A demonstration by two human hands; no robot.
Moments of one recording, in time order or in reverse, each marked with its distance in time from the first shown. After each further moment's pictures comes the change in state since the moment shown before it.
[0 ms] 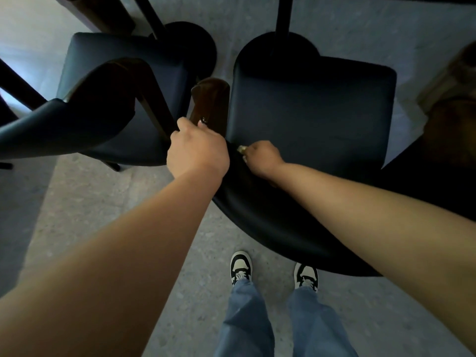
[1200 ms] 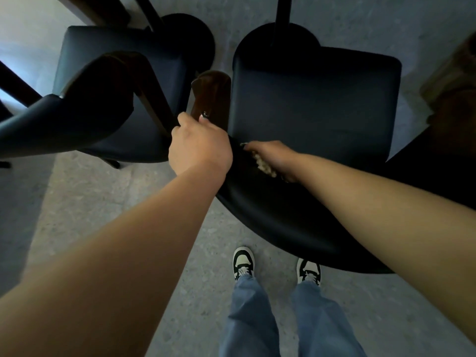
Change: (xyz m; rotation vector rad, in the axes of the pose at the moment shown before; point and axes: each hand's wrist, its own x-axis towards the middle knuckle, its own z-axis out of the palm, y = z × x) left_hand 0.001 0.000 -0.002 -0.075 -0.037 -0.041; right_hand -0.007 0.008 -0.011 0.417 -0.150 0.189
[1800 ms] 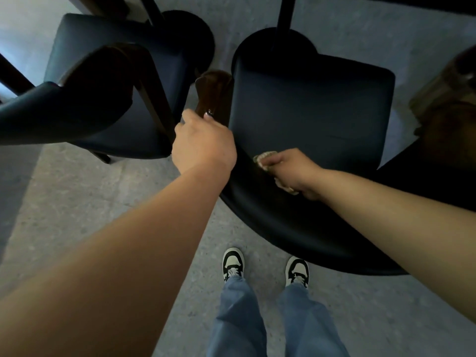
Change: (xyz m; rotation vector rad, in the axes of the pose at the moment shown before) left_hand 0.000 0.000 0.002 -0.025 0.010 0.014; right_hand -0.039 0.016 -0.015 -0.148 0.071 -0.085
